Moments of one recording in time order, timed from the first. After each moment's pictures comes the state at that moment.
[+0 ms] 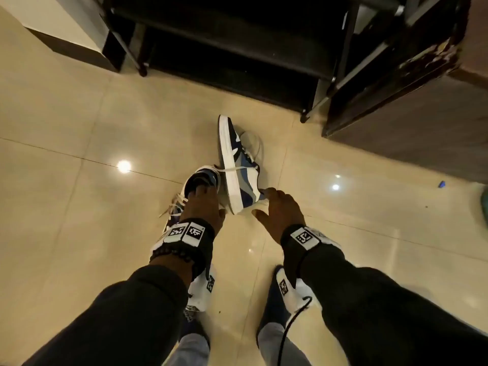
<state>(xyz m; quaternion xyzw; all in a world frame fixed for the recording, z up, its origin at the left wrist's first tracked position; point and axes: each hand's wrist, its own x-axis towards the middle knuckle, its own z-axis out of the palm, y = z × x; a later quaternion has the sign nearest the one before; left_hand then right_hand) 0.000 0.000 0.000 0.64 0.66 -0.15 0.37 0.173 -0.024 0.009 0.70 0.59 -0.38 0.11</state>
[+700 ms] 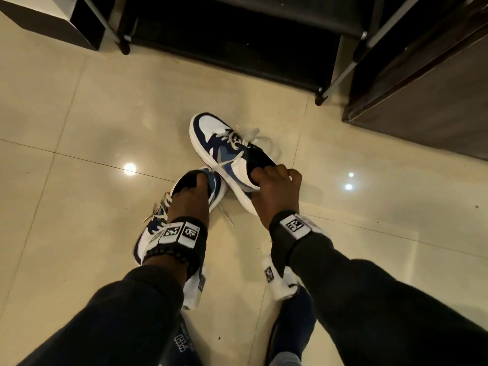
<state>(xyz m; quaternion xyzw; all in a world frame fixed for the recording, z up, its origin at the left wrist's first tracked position) -0.005 0.000 -0.093 0.65 0.69 -0.13 0.29 0.166 -0.003 -0.096 0.70 0.69 -0.18 -0.02</state>
